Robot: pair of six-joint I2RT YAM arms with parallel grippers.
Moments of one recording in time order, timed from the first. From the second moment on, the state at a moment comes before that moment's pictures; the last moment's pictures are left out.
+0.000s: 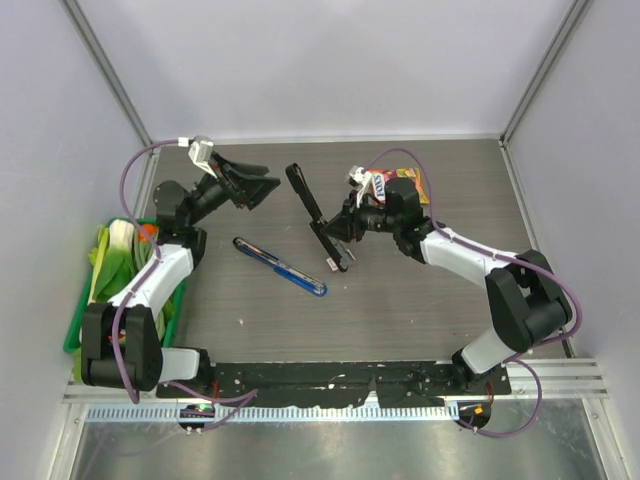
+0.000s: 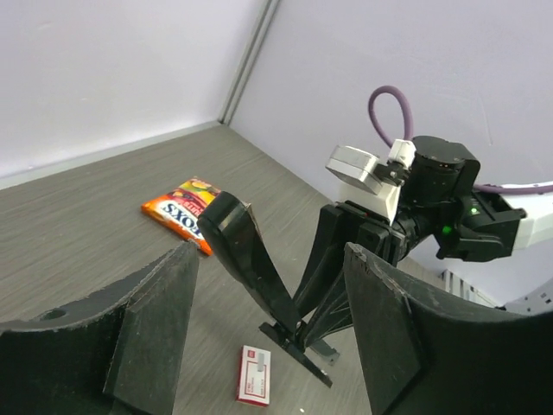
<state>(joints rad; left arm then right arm) -0.10 1.31 0.80 0.85 0.84 -0.68 0.50 1.55 0.91 0.37 -0.74 0.17</state>
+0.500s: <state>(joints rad) 0.16 1.16 0.80 0.48 0.72 -0.48 0.57 1.91 1.41 -0.06 -0.41 -0.22</state>
